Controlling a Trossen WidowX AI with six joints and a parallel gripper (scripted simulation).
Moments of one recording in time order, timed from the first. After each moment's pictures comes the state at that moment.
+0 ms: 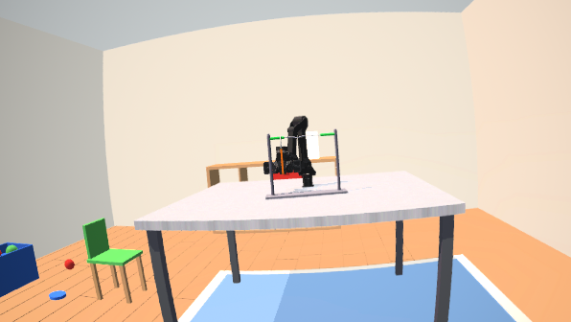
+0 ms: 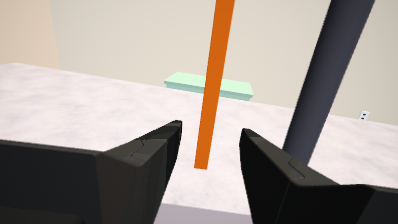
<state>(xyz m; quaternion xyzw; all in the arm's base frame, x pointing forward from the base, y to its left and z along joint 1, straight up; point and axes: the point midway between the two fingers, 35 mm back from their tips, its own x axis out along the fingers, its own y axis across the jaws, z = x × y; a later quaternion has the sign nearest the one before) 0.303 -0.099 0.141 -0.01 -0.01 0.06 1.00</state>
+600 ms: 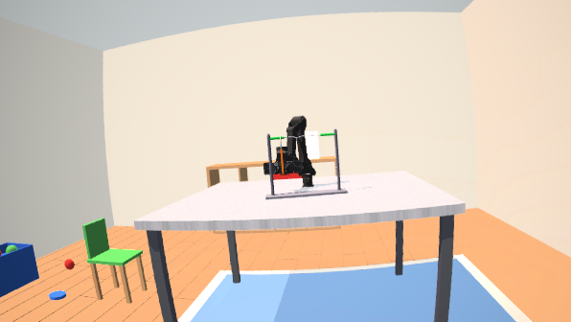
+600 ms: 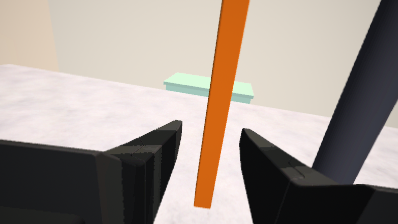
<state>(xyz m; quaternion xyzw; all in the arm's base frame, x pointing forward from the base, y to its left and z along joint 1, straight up) 0.332 -0.093 0.142 -0.01 -0.01 0.06 1.00</state>
